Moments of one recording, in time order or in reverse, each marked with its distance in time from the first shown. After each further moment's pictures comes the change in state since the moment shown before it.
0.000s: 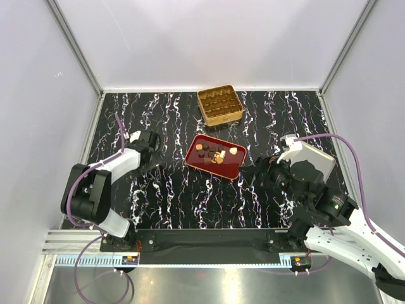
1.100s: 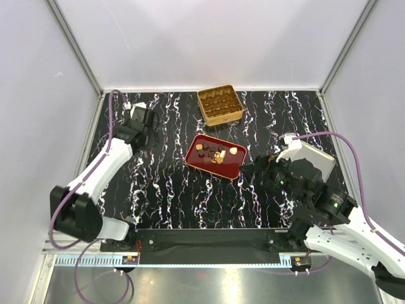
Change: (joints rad) left arm -0.055 -0.137 0.328 -0.262 -0.026 0.248; right arm 0.000 0.022 0.016 -0.013 0.026 -0.022
